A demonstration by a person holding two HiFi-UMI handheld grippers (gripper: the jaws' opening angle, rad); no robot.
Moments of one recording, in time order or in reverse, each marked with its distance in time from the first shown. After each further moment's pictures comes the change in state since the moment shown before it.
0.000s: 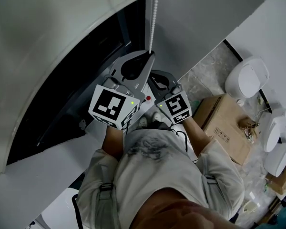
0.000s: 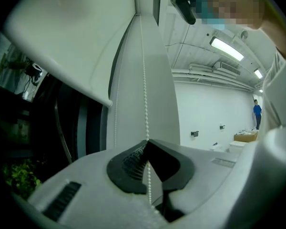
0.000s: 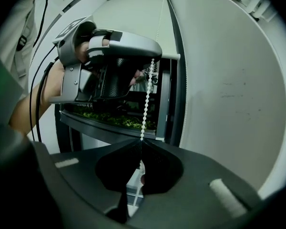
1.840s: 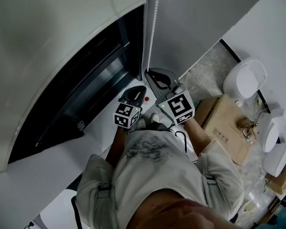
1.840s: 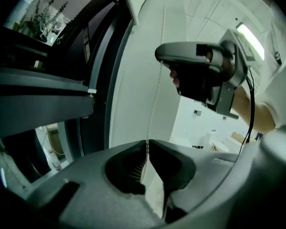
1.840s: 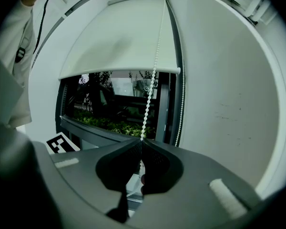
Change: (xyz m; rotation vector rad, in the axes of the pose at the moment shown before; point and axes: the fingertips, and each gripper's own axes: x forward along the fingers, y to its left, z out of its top) left arm -0.031 -0.015 -0.270 -0.221 0.353 0.060; right arm -0.012 -0.005 0.030 -0.007 -0.050 0.002
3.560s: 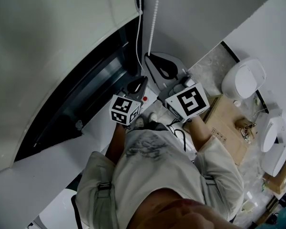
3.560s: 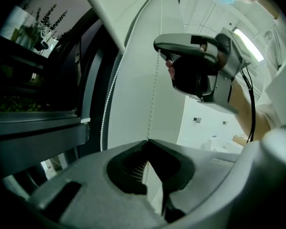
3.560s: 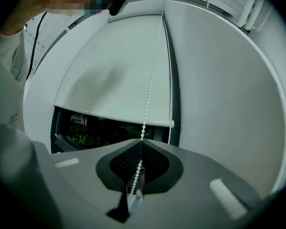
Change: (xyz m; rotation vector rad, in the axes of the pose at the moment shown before) left arm -0.001 -0.005 0.075 0.036 -0.107 -0.010; right arm -0.008 -0.022 0.092 0.001 -0.173 -0.005
